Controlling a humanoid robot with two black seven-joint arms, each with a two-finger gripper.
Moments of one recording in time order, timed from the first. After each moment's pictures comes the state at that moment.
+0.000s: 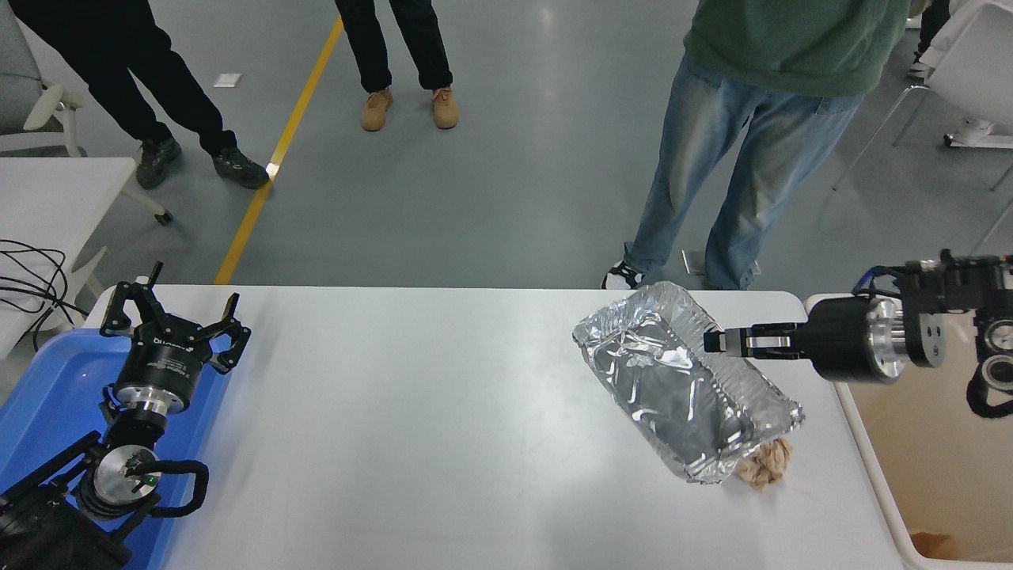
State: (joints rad) left arm -0.36 0.44 -0.96 -0.74 -0.07 -0.48 -0.54; right arm 1.16 -1.09 0.09 1.58 -1.06 0.31 0.14
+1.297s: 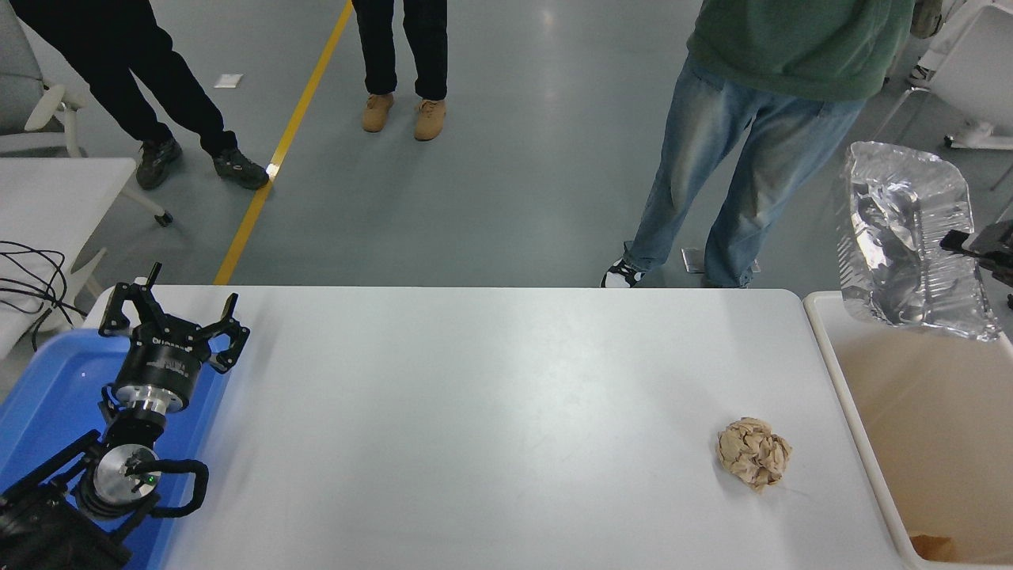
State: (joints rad) left arm -0.36 0.44 -0.96 -0.74 -0.07 -0.48 -0.54; right arm 0.93 -1.17 0.13 1.01 -0.82 0.21 0.45
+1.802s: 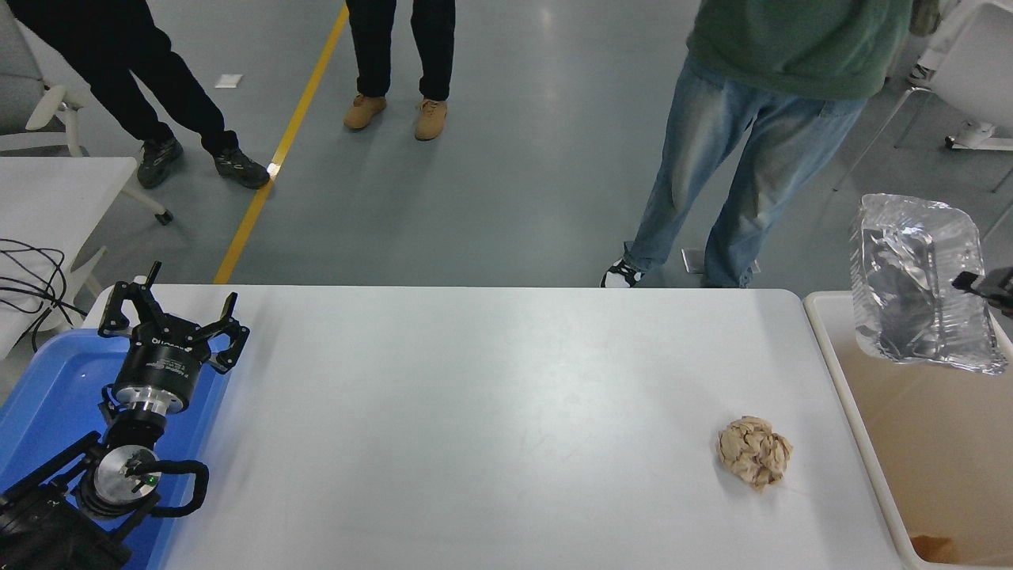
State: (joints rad) left arm -0.36 0.44 -0.96 -0.74 -0.07 -0.48 -0.54; right arm 0.85 -0.94 0.01 0.59 -0.88 0.18 0.64
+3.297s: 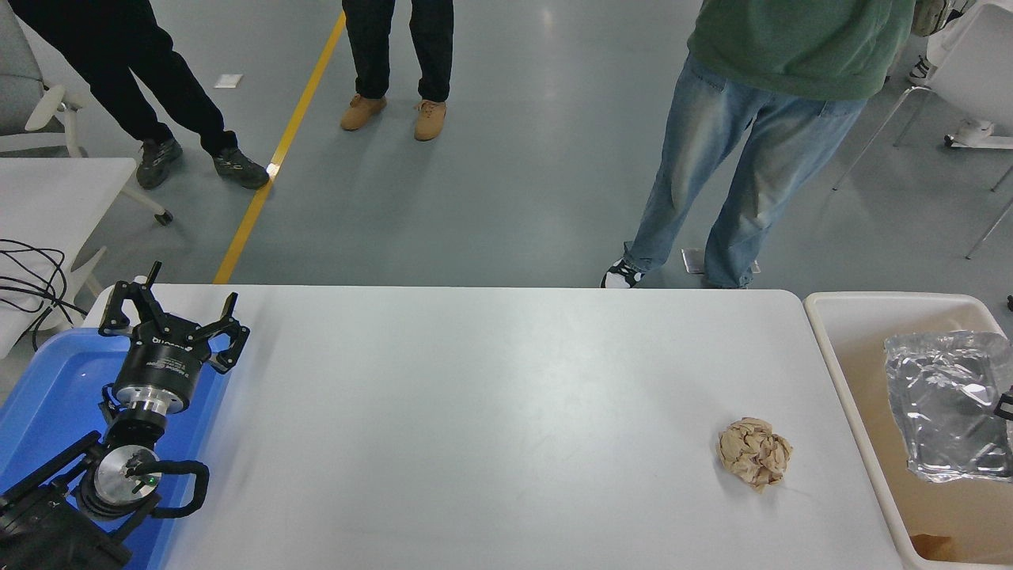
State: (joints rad) left arm -0.36 0.44 -0.96 -0.74 -0.07 -0.48 -0.54; right arm 0.61 -0.49 -0.26 -0.08 -0.80 -0.10 0.49
